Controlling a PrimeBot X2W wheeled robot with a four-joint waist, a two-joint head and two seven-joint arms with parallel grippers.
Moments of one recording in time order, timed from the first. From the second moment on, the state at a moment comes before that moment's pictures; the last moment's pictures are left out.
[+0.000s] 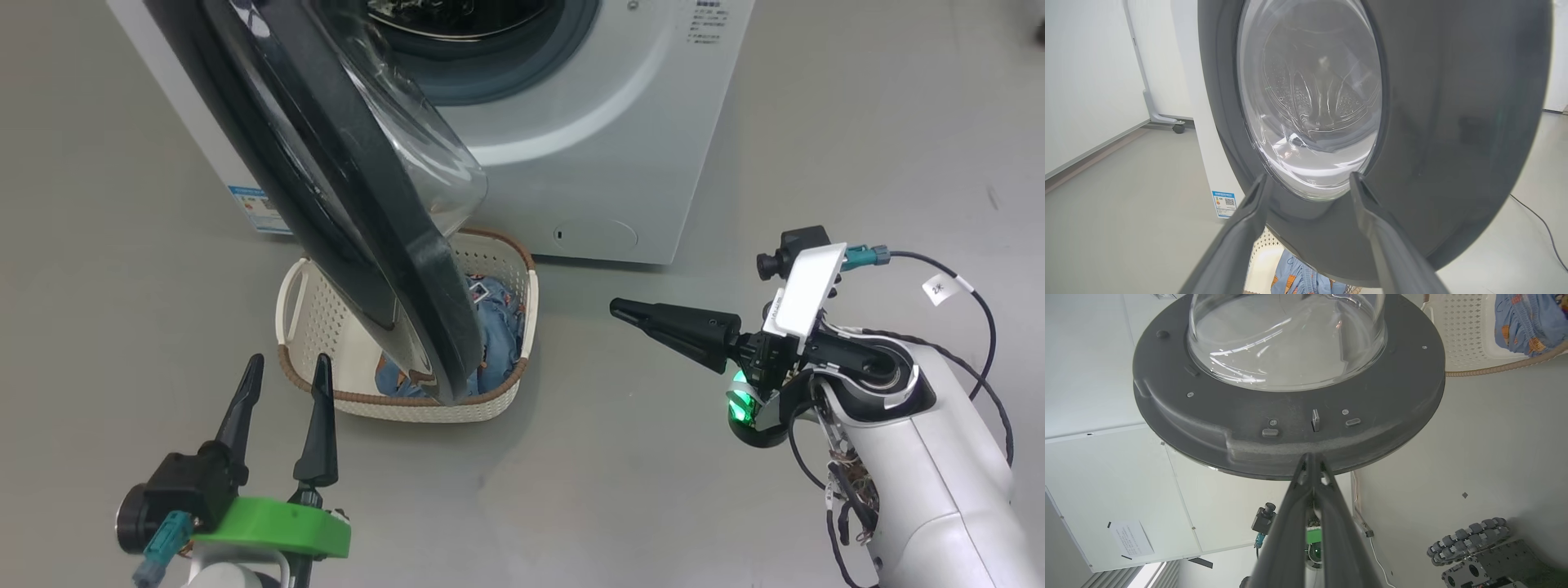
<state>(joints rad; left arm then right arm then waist) -0.14 0.07 -0.28 0.10 -0.27 0.02 -0.25 -0.49 -0.09 0.22 0.37 1.64 0.02 0.91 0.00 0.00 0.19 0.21</state>
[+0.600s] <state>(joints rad) -0.06 0.07 -0.23 0.10 -0.26 -0.03 -0.25 -0.37 -0.07 0.15 0.39 1.66 0.06 0.78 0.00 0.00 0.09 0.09</state>
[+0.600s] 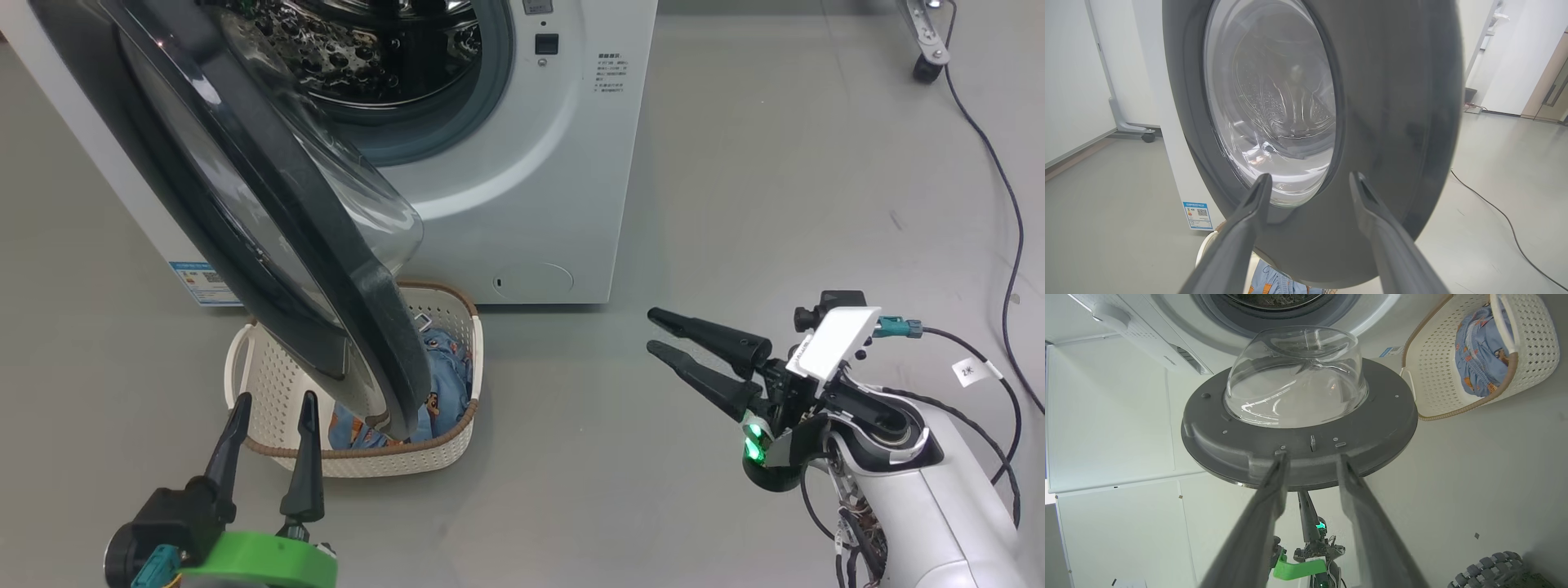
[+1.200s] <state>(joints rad) -0.06 0.06 -0.20 0.09 -0.24 -0.06 -0.25 -0.33 -0.10 0.06 0.36 1.51 0.11 0.54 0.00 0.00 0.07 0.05</state>
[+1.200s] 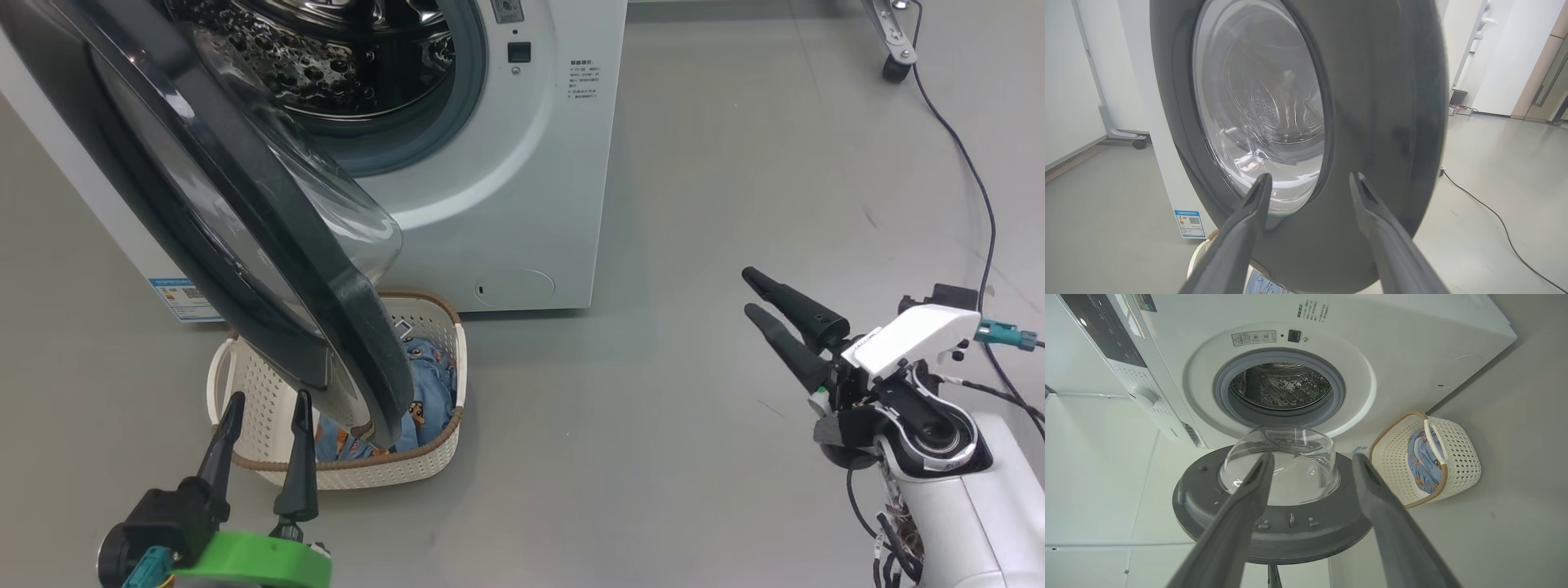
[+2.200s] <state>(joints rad) -0.04 0.05 -0.16 0.09 -0.24 -0.09 -0.25 -0.23 -0.29 0.21 0.20 0.80 0.12 -0.18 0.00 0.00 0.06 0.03</state>
